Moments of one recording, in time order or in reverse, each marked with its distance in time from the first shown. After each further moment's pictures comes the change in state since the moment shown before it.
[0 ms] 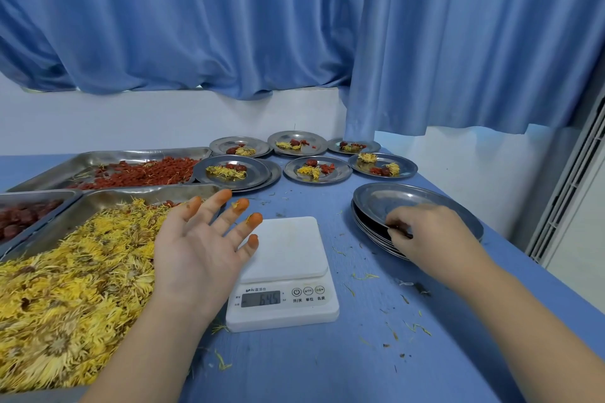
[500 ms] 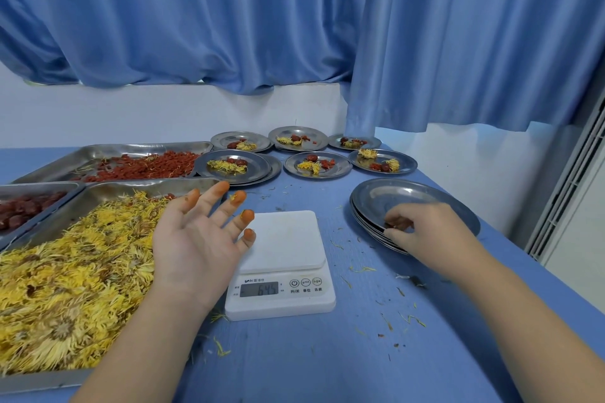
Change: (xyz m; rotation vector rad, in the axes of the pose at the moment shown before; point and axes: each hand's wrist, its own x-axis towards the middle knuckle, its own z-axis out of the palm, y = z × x) left_hand -0.005 0.000 0.003 -0.026 -0.023 0.004; right_hand -0.001 0.010 0.002 0.189 -0.100 0.092
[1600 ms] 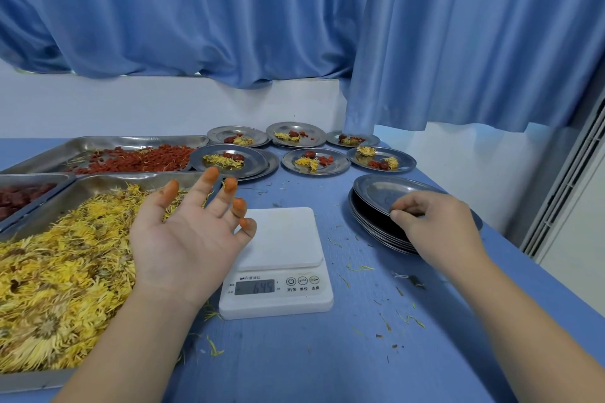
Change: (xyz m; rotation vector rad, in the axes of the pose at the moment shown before) left_hand 0.001 0.004 -0.001 -0.212 -0.097 -0.057; right_hand -0.001 -0.011 0.003 0.259 0.240 0.260
